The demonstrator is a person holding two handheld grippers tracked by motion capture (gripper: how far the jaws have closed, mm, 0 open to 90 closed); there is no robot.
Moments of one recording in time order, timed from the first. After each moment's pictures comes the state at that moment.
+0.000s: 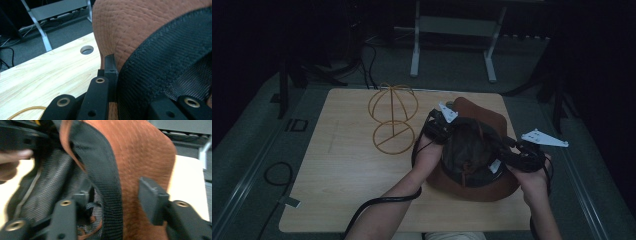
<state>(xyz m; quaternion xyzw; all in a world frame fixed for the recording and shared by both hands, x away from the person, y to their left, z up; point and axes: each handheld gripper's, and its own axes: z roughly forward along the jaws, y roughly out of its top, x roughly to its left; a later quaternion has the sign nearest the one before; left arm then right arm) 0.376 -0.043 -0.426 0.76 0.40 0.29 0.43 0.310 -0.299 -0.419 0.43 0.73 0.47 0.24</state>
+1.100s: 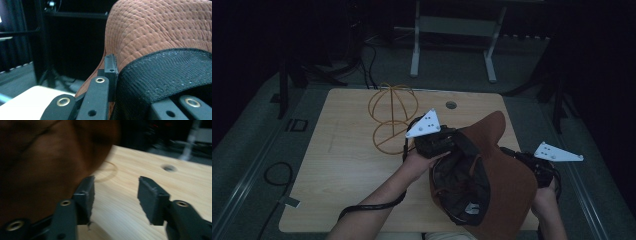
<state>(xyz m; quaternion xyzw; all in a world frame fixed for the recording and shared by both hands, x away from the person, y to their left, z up) 0.321 -0.003 -0.394 0.69 0.12 0.11 0.71 0.278 -0.316 -0.422 0.31 0.75 0.57 0.16</state>
